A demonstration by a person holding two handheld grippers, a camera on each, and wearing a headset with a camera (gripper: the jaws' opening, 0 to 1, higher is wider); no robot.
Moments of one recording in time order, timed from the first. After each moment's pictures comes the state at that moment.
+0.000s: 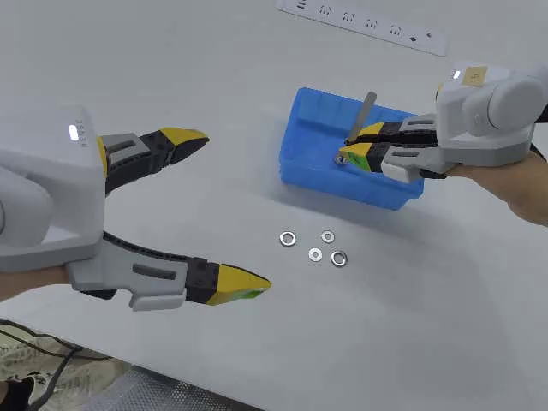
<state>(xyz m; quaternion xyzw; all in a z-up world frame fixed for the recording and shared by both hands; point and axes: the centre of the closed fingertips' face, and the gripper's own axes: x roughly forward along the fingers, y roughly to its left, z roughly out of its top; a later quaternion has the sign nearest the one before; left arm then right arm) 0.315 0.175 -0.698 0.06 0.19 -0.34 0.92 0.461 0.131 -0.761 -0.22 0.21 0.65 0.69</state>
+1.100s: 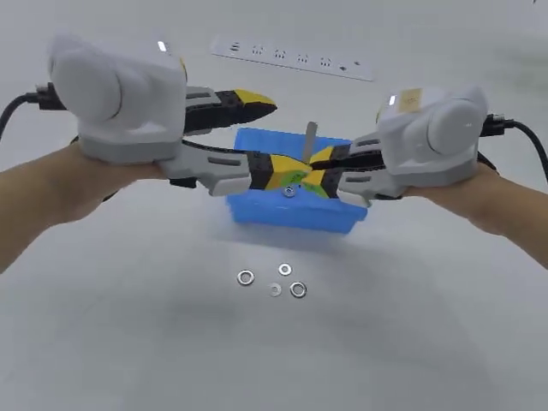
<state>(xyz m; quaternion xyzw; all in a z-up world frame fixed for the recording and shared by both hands) 0.452 0.115 -0.669 0.08 0.12 -0.44 0.88 0.451 0.121 -0.740 -0.25 0.18 0.66 0.69</state>
